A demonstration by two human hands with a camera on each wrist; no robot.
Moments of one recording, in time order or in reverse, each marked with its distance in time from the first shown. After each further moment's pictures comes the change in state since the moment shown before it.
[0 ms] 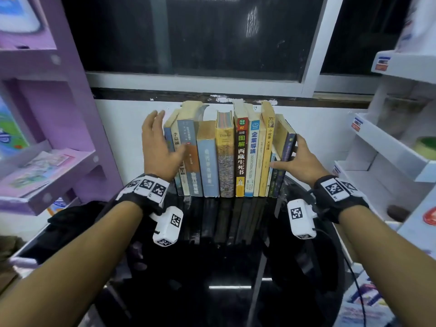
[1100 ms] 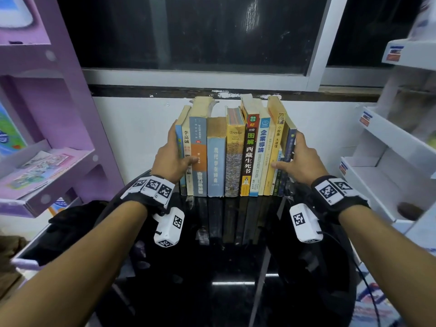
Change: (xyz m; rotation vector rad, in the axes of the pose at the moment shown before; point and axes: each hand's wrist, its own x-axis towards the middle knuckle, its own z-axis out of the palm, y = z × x) left_hand -0.005 -0.003 0.012 -0.028 -0.394 -0.244; right_hand 0.006 0.004 0.018 -0.186 0.049 -0.069
